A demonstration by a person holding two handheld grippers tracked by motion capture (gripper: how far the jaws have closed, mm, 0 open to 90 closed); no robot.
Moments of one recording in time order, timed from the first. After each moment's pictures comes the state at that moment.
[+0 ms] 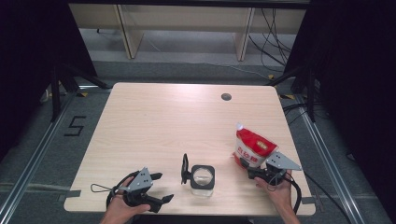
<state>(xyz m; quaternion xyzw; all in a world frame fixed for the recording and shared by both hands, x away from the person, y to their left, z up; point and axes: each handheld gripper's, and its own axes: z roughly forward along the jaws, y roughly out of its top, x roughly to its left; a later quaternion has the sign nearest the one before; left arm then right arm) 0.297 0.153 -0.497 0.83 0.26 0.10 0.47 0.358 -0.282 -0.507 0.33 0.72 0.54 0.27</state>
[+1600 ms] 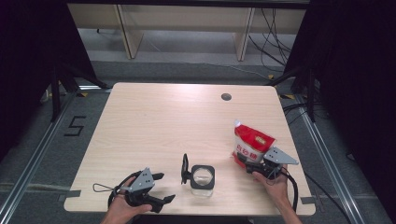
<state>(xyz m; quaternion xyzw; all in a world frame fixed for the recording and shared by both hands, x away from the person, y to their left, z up) 0.296 0.148 -0.499 0.83 0.26 0.10 0.49 0.382 -0.280 -0.516 0.31 0.71 0.57 0.26</state>
